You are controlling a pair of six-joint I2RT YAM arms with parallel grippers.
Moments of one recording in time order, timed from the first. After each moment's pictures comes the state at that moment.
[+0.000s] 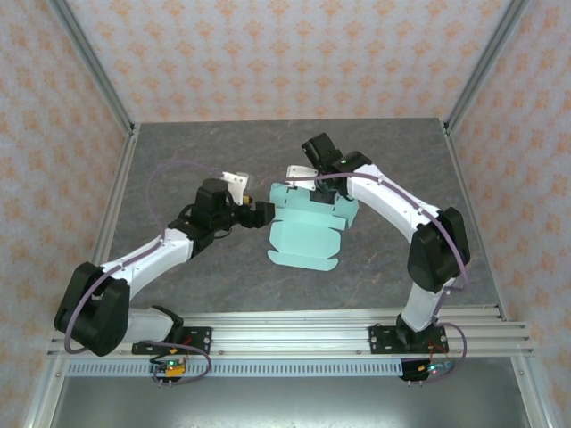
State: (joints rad) left arm -0.41 1.31 0.70 0.08 0.29 -0.32; right arm 0.59 1.77 1.54 -0.84 0.13 -0.91
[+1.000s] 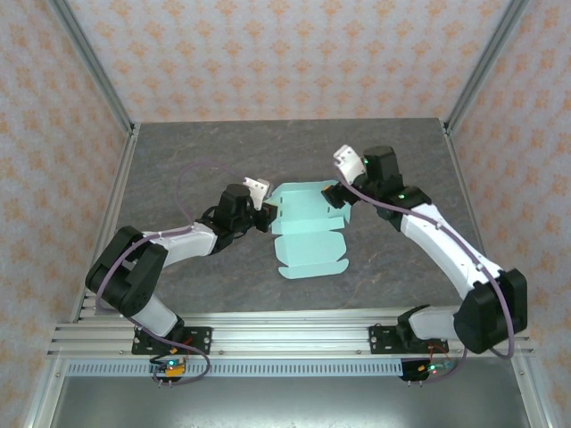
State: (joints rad) left arm -0.48 1.58 0.72 0.30 0.20 -0.23; right arm 0.38 1.28 1.05 -0.37 -0.10 -0.29
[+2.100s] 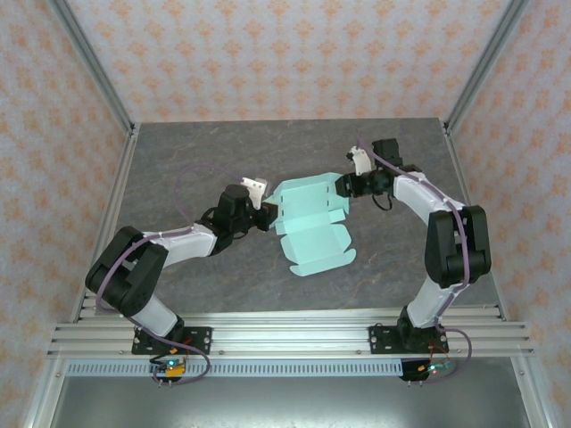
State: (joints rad) left arm -0.48 1.58 0.71 0.34 0.22 -0.31; right arm 0.17 1.73 1.20 -0.44 -0.51 -0.07
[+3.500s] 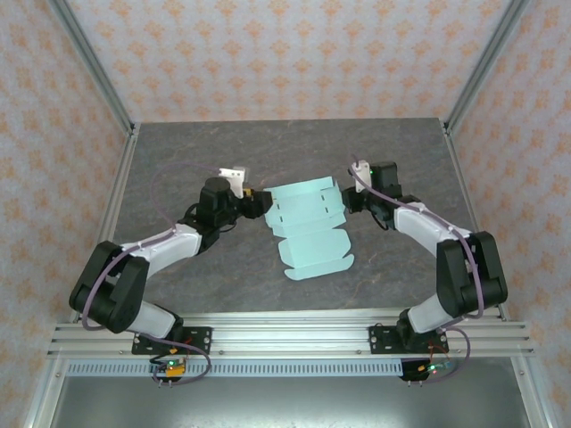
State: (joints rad) left arm -0.38 1.44 0.69 0.32 0.21 -0.43; right arm 0.24 1.50 0.85 -0.10 -0.26 -0.03
